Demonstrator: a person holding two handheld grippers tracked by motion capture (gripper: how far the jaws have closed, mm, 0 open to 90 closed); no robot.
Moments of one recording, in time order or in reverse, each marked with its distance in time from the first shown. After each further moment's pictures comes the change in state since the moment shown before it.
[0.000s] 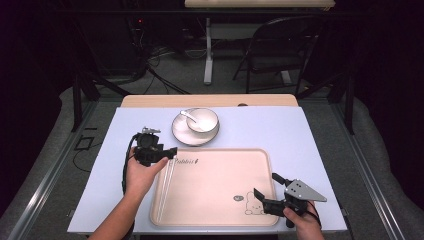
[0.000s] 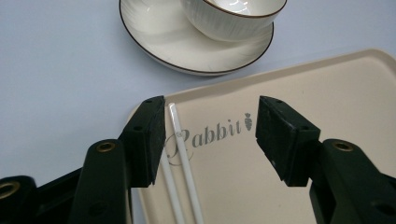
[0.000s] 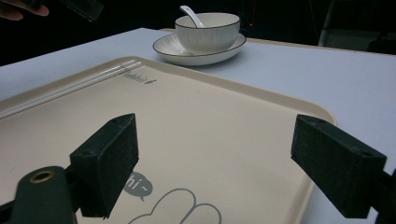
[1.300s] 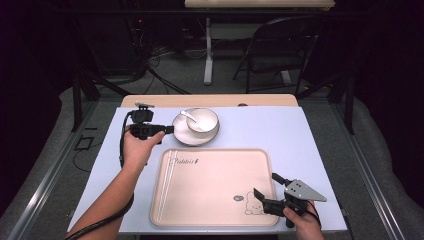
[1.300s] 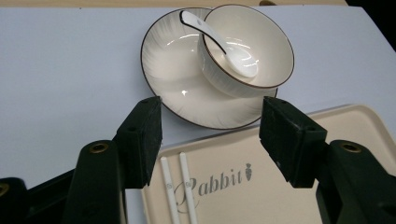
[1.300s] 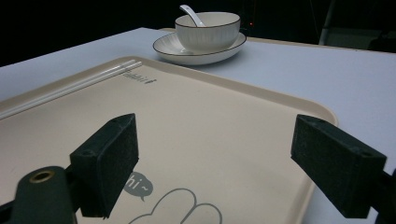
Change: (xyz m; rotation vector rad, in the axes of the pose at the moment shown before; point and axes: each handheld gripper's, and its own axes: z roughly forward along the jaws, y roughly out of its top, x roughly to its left) left arm 0.022 0.060 -0.001 0.004 -0.021 -0.108; right arm 0.000 0.000 0.001 0.002 0.002 0.009
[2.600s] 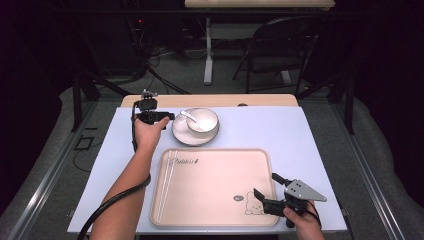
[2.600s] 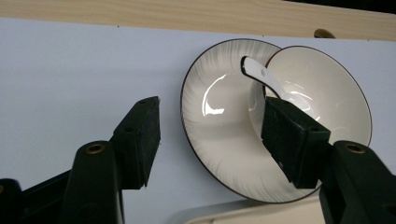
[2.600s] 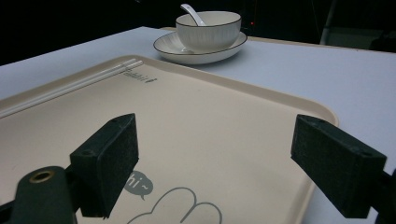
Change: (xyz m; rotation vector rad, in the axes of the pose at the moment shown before) left arm 0.023 0.037 0.057 -0.017 0.124 -0.099; right arm 0.000 0.000 0.000 0.003 0.004 -0.003
